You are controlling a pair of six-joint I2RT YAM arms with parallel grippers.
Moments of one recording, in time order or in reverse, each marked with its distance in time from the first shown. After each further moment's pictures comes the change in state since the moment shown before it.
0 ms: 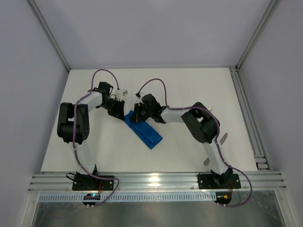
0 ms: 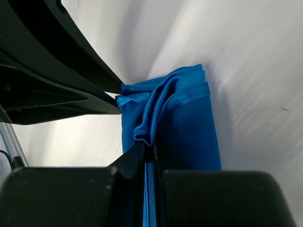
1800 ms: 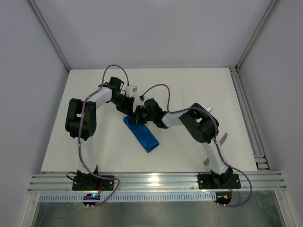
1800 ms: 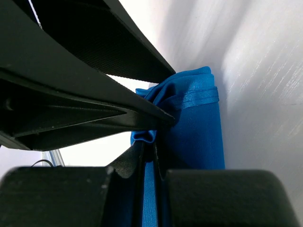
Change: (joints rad) left arm -0.109 0.104 0.170 -0.035 -0.025 -0.044; right arm 0.007 0.011 -0.122 0.238 -0.014 0.243
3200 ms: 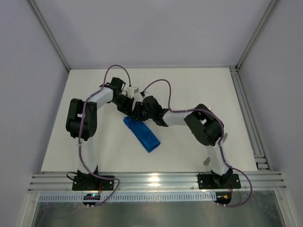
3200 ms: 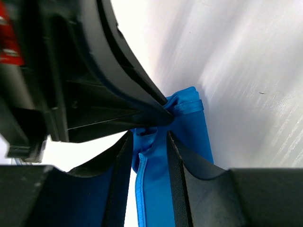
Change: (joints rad) left arm -0.022 -0.001 0.000 -0.006 -0.016 0.026; right arm 0.012 -0.104 0.007 -0.121 0.179 -0.097
